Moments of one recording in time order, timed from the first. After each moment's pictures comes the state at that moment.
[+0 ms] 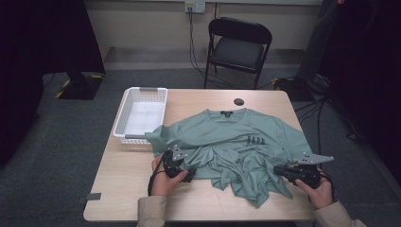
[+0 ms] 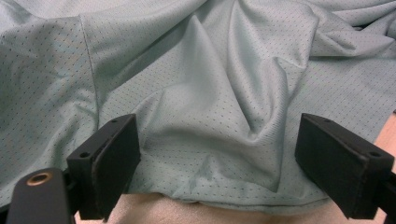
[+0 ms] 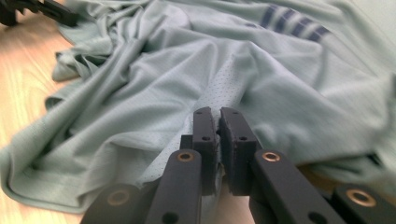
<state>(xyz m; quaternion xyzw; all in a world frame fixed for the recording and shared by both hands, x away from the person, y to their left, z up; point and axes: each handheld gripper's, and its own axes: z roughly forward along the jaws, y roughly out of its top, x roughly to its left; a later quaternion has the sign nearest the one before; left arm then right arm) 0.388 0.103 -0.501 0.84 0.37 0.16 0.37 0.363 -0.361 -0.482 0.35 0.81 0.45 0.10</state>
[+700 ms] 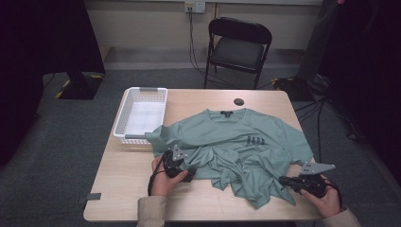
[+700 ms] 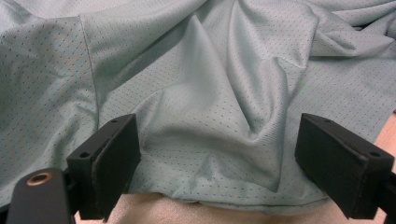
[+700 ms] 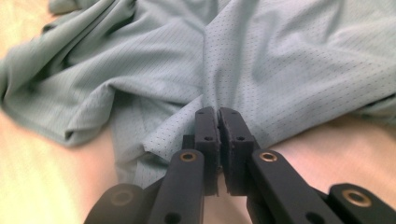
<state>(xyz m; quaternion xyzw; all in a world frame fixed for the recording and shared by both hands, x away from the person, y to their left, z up) 0.388 0.103 -0.501 0.84 0.37 0.16 0.37 0.339 -0.372 -0.491 0.33 0.85 0.39 0.11</state>
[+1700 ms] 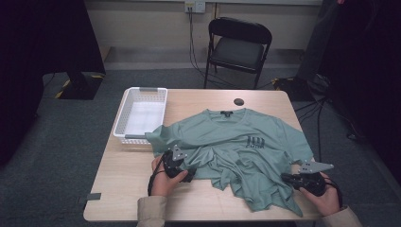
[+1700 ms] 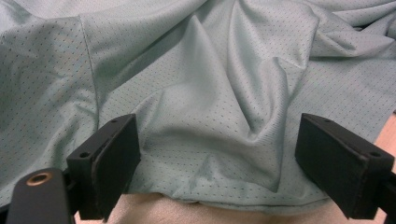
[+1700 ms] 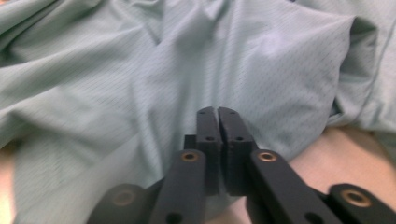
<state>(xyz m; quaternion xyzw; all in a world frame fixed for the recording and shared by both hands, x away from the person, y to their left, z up) 0.388 0.103 -0.501 0.84 0.37 0.16 0.37 0.344 -0.372 -0.492 0.34 0.85 0.37 0.16</state>
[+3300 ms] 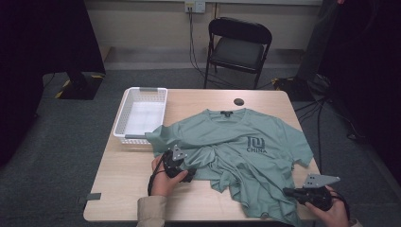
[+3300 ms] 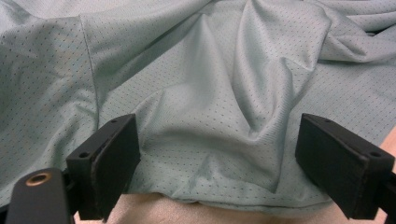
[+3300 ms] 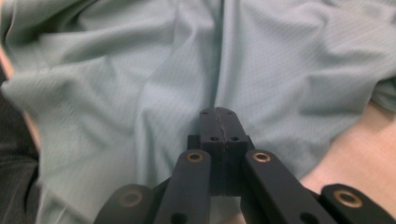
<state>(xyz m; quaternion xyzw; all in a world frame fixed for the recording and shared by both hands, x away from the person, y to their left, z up) 0.389 0.103 -0.501 0.84 0.37 0.16 0.37 0.303 -0.373 -0.490 0.31 0.87 0.37 0.12</state>
